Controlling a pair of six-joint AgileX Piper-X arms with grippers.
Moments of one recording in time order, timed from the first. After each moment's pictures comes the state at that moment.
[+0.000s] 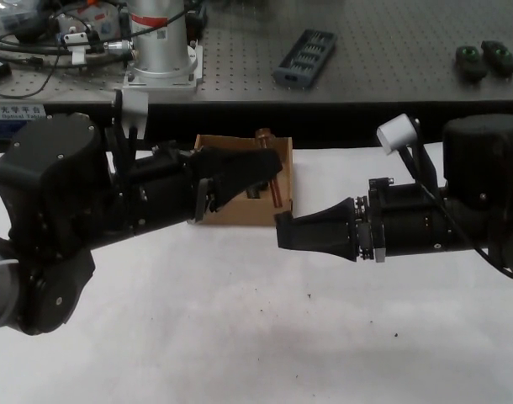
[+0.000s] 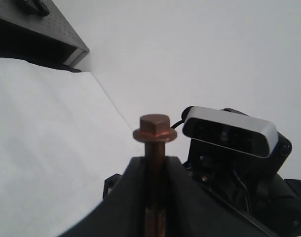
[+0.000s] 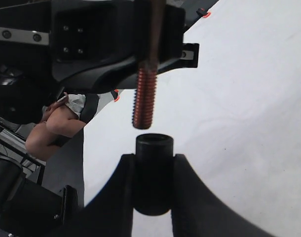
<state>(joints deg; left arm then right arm) -23.8 95.2 -41.4 -48.6 44.6 -52.3 29.6 91.9 -43.2 -17.0 -58.0 18.4</state>
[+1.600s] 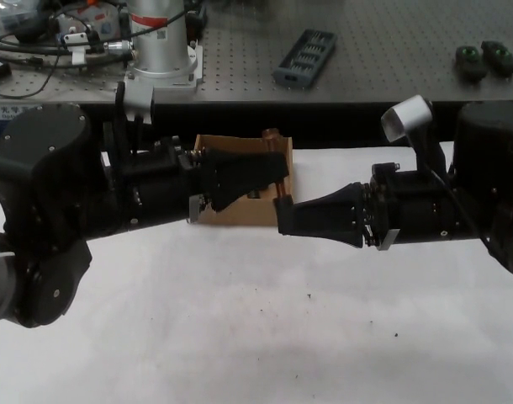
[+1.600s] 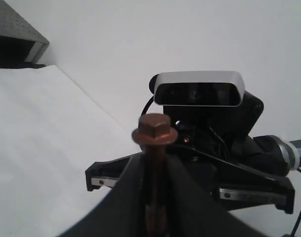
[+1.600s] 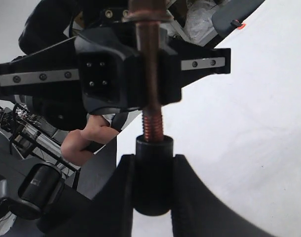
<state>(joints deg) -23.4 95.1 -42.1 -50.3 54.5 -45.7 28.6 91.9 -42.7 -28.6 -63.8 28.7</state>
